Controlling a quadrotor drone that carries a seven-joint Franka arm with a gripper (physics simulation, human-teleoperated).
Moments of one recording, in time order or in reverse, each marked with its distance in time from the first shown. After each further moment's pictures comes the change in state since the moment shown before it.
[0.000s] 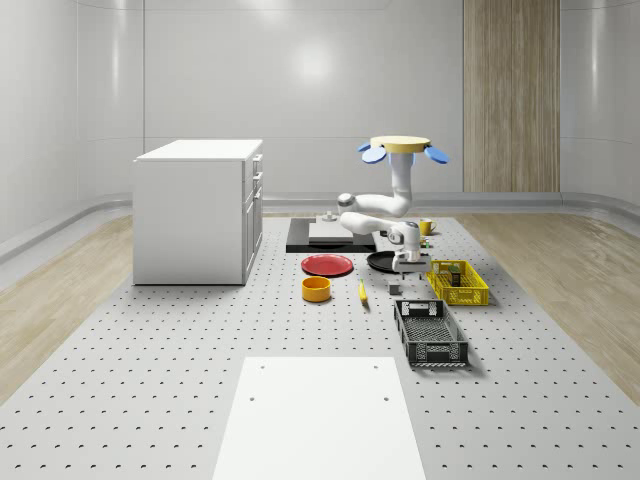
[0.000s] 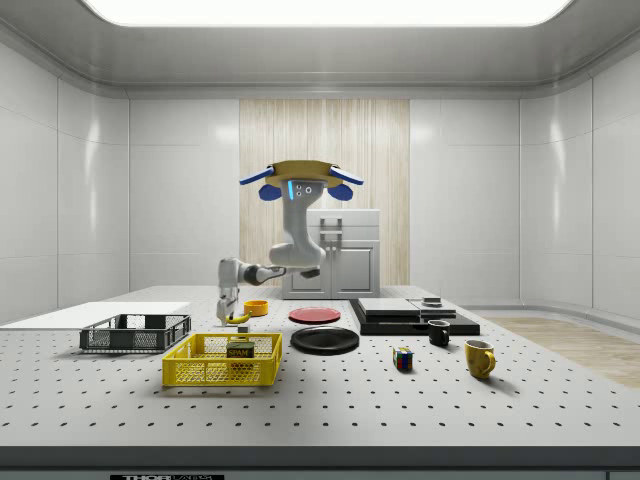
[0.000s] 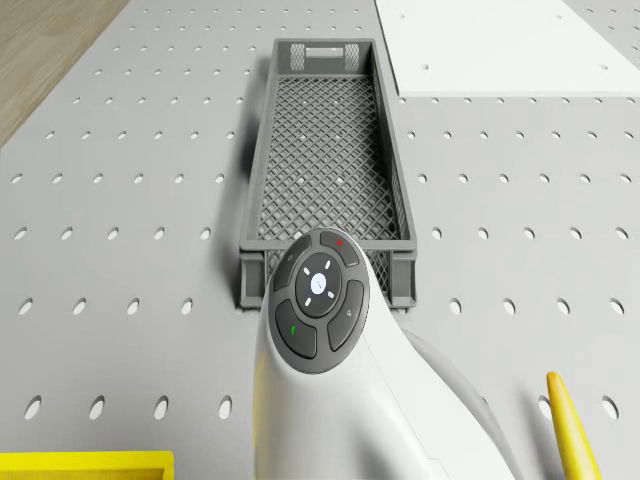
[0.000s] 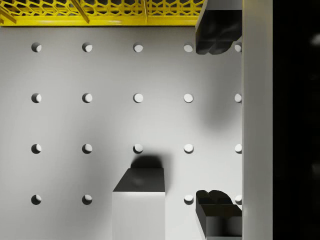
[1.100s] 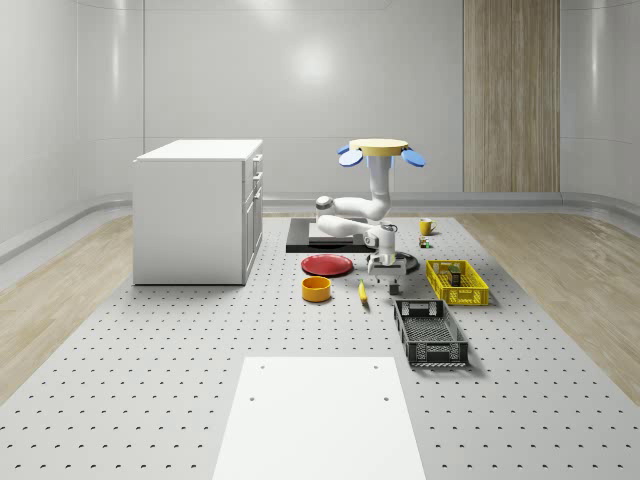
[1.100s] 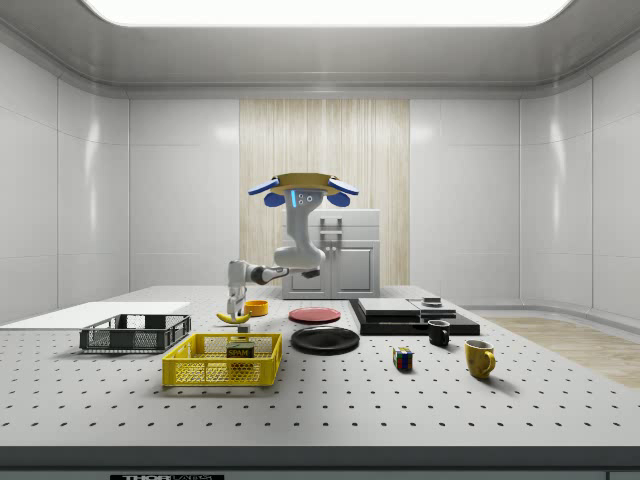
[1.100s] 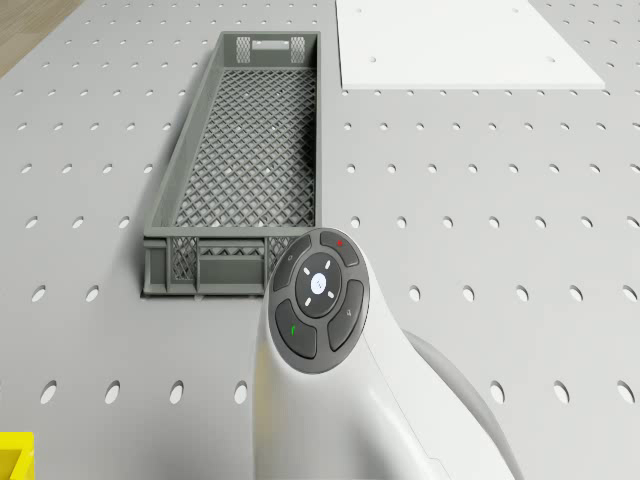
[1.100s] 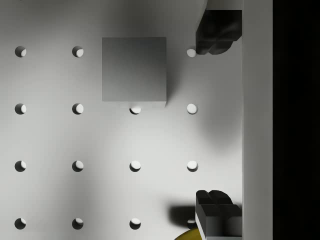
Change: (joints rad) arm 0.000 0.000 0.000 0.000 0.000 0.000 0.000
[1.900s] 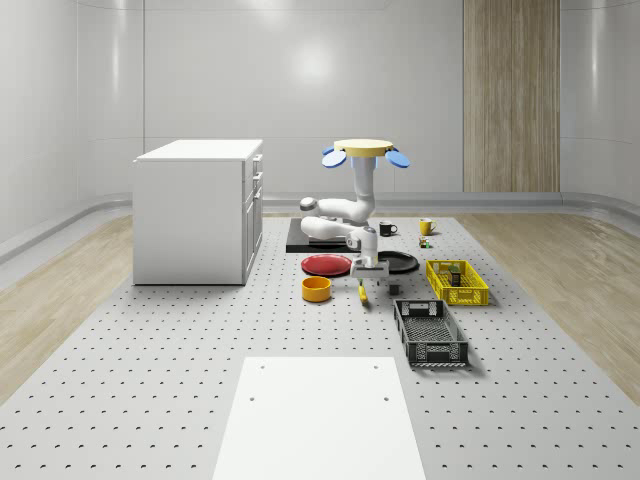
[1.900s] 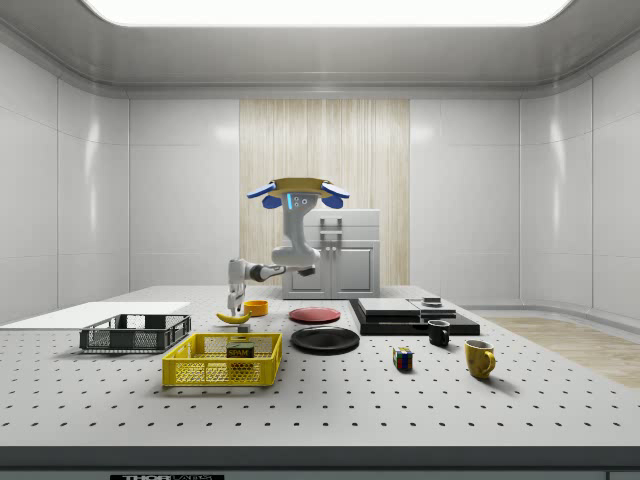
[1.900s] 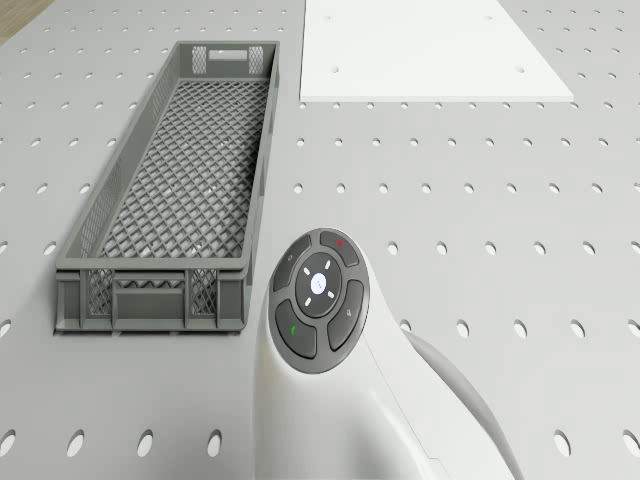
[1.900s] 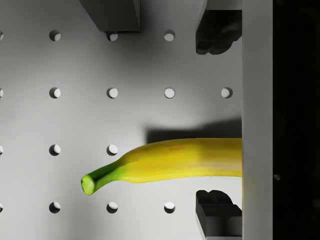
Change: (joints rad) arm 0.000 0.000 0.000 0.000 0.000 0.000 0.000
